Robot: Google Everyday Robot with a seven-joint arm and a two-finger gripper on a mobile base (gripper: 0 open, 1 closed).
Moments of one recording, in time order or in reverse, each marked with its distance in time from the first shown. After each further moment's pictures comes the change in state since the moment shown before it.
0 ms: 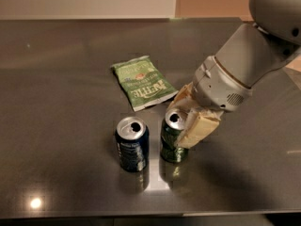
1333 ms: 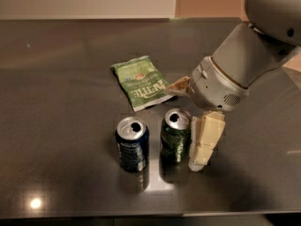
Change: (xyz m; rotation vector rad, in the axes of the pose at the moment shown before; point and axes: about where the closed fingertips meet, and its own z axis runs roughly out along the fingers) arm -0.004 -0.001 0.002 0.004 0.001 -0.008
